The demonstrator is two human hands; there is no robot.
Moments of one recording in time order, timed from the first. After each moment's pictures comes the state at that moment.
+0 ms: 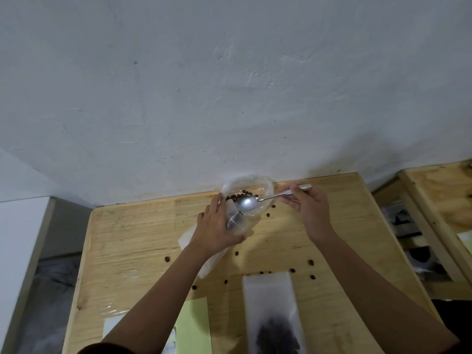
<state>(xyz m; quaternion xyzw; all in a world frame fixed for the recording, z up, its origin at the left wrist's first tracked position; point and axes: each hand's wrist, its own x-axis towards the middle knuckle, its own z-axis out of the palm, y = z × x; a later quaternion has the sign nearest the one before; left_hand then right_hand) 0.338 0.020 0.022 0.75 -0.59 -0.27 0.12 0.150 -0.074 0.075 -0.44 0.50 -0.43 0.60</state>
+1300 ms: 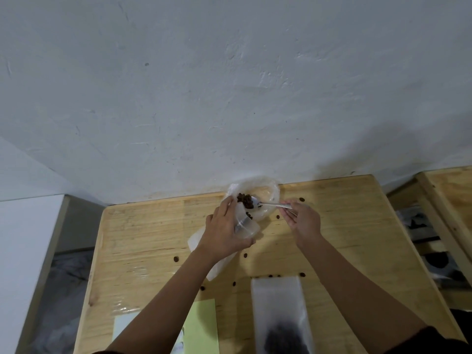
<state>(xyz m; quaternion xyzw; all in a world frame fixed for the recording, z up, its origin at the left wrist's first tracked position) 0.339 0.024 0.019 0.74 -0.60 -0.27 0.15 0.177 -0.071 0.039 -0.15 0.61 -0.41 0.66</state>
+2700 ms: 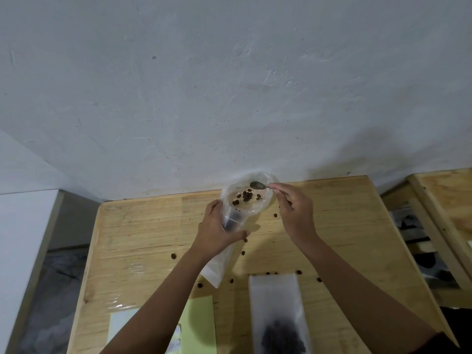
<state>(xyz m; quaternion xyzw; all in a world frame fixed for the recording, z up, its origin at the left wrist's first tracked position) 0.347 0.035 0.023 0.76 -0.47 -0.37 0.26 0.183 -0.060 0.055 -0.73 0.47 -0.38 0.31</state>
